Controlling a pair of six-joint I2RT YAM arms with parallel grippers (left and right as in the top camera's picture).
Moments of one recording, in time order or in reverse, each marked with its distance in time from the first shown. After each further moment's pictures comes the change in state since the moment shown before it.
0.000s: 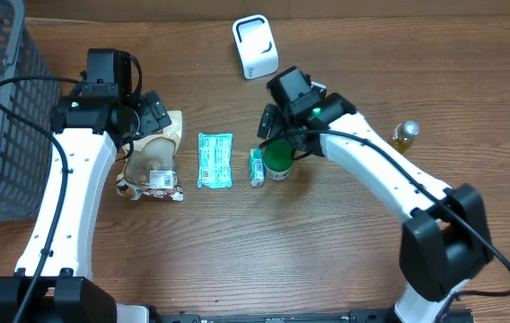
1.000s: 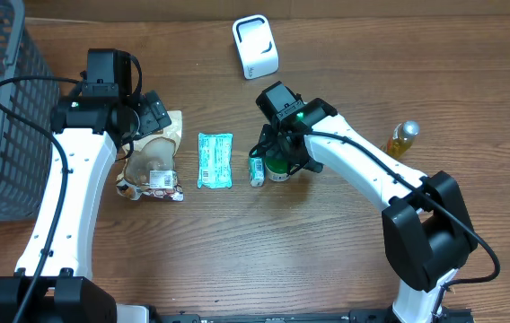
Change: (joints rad) left arm 0.000 0.000 0.000 0.000 0.000 0.000; right arm 0.027 0.071 -0.003 -0.099 -0.015 0.022
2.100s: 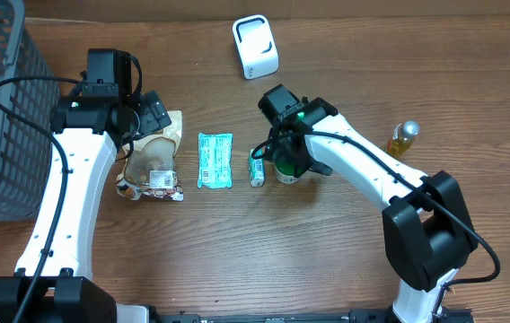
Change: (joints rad) left arm 0.000 0.000 0.000 0.000 0.000 0.000; right arm -0.009 0.000 0.000 -0.085 0.080 0.011
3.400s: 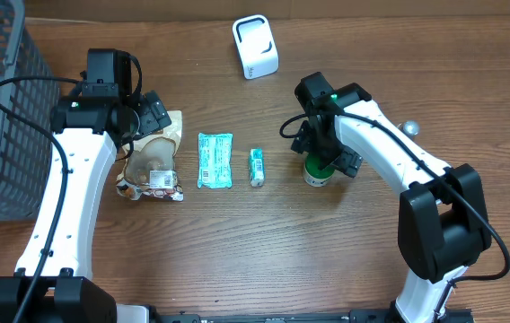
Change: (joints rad) left arm 0.000 0.000 0.000 0.000 0.000 0.000; right arm -0.155 0.000 -0.006 -0.082 -0.067 0.069
